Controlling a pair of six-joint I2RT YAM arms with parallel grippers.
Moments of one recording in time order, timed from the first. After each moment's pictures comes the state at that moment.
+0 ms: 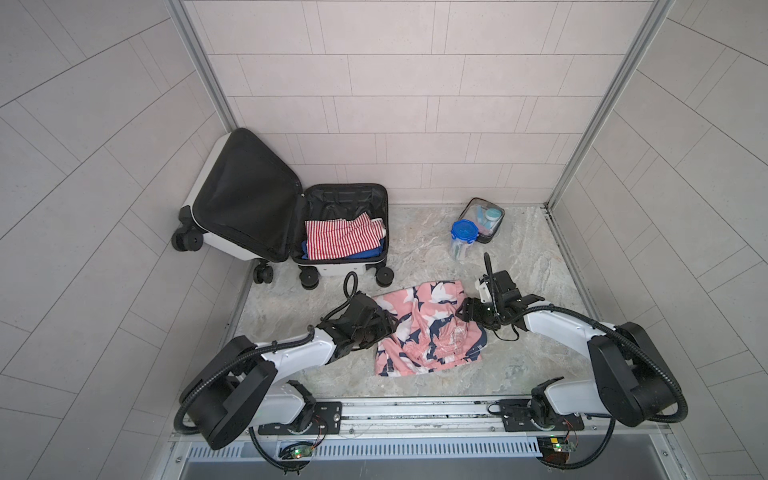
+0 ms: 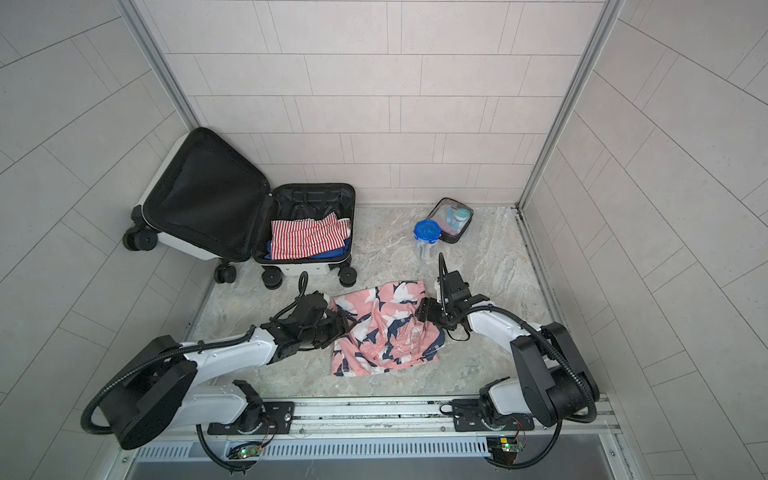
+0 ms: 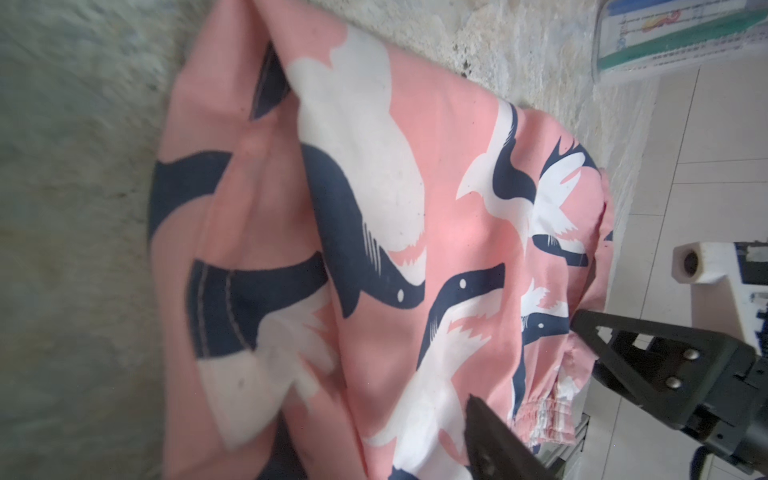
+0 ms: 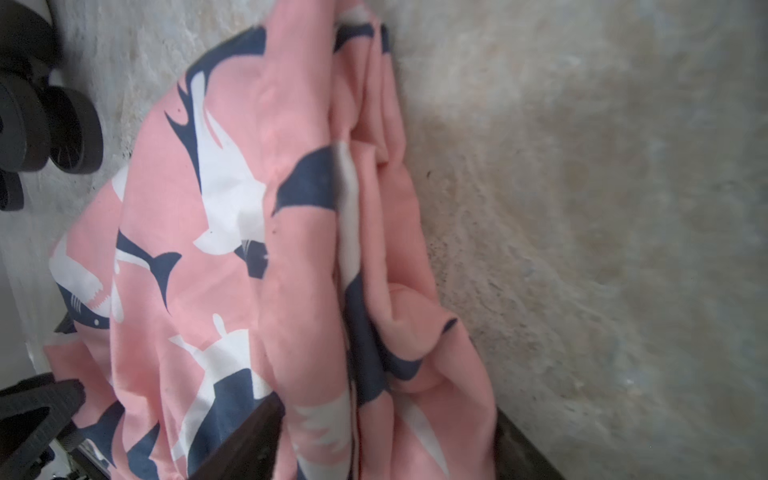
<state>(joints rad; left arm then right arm) -0.68 1.32 0.41 0.07 0.17 -1.09 0.33 1.38 0.60 -0.29 -0.31 0.61</state>
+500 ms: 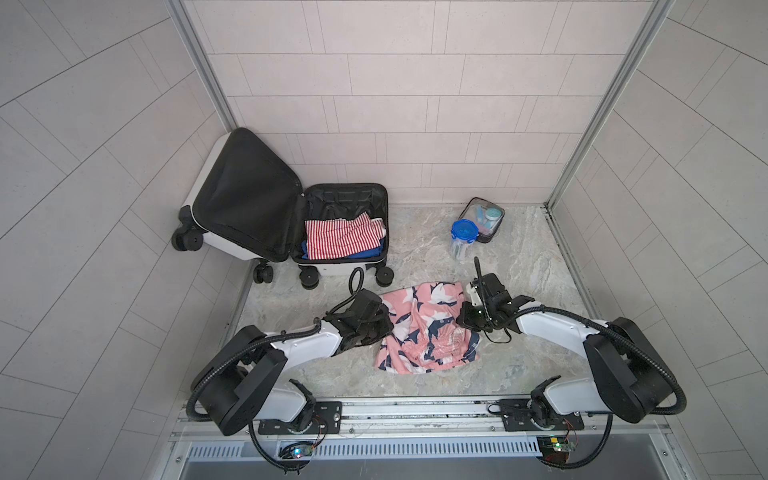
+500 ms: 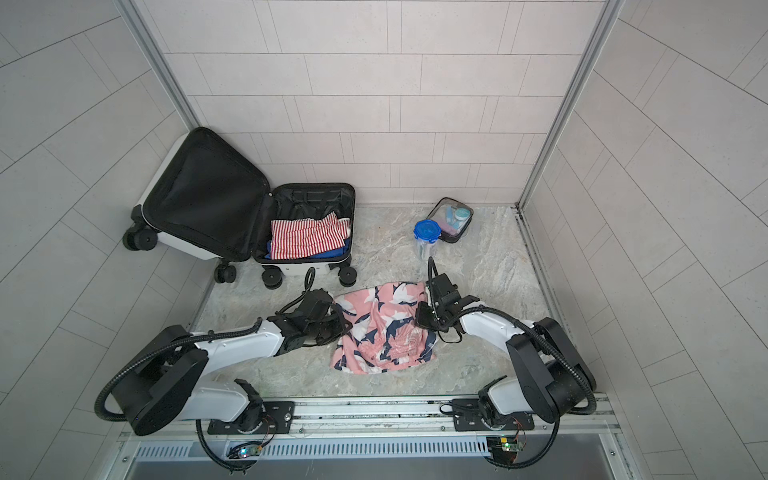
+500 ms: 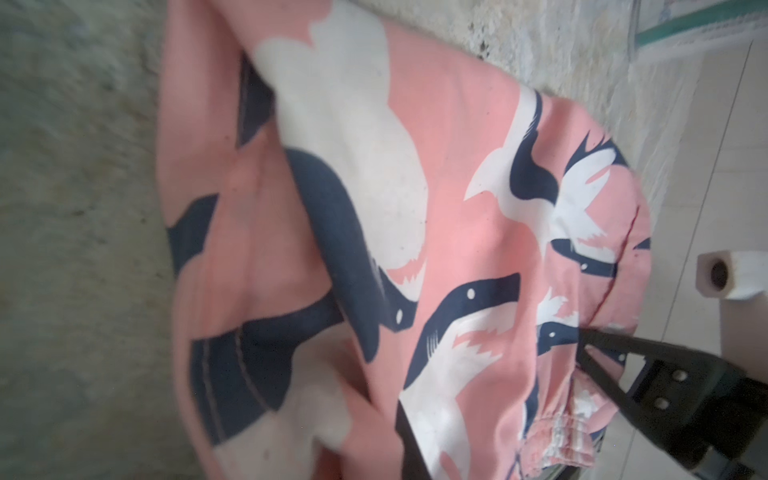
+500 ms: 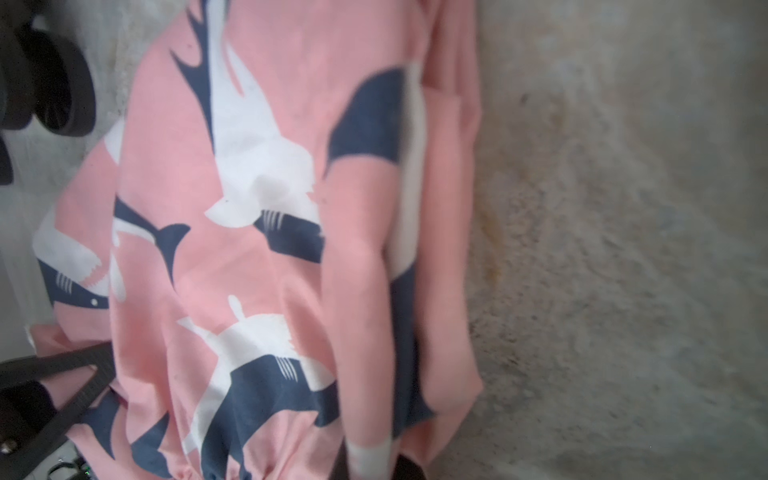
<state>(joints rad) -0.67 1.37 0.49 -0.01 0.19 -1.06 0.43 1.39 0.62 -0.30 -0.28 0.70</state>
